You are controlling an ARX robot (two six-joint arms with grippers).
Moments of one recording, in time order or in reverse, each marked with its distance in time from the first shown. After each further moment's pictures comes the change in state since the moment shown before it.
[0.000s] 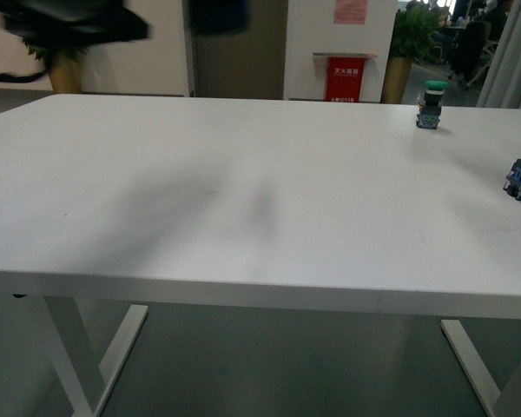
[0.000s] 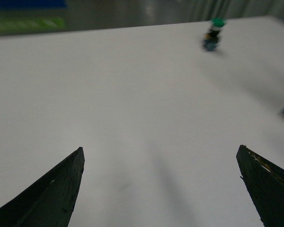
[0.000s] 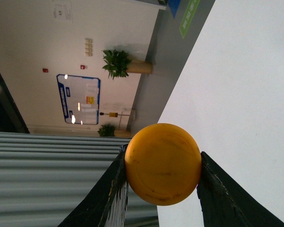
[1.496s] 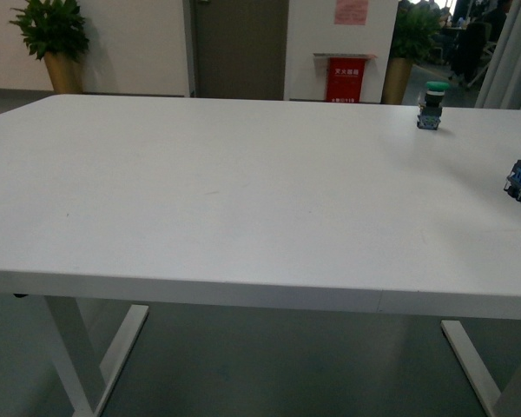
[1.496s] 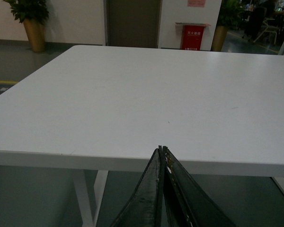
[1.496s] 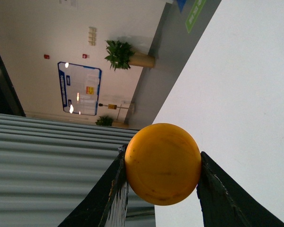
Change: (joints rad) left arm 0.332 -1.032 -0.997 0.225 -0.003 -0.077; right arm 0.063 -0.109 -0.090 -0.002 0.040 -0.046
